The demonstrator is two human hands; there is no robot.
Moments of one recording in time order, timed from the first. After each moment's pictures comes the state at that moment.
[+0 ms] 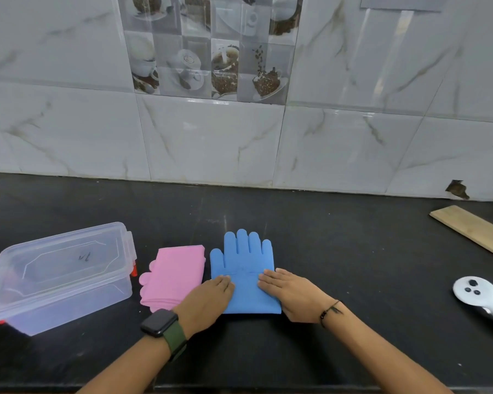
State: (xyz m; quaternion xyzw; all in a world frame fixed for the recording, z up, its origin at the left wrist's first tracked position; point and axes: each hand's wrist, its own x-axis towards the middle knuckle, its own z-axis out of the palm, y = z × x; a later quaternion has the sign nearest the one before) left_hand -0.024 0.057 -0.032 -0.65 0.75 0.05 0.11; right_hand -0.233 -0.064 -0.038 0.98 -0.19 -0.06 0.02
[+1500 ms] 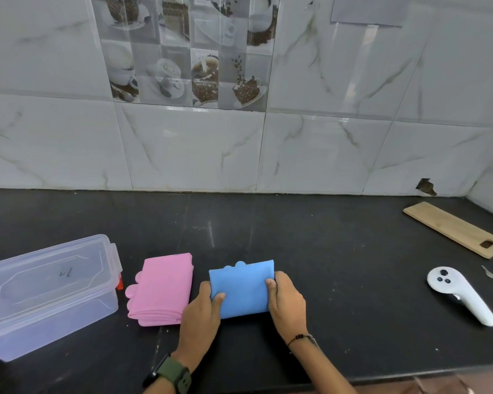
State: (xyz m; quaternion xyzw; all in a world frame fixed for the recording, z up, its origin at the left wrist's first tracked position) left_hand -0.057 0.068 -0.056 -0.75 0.50 0.12 -0.41; right_hand -0.211 -0.012 -0.051 0.76 -0.55 0.30 -0.19
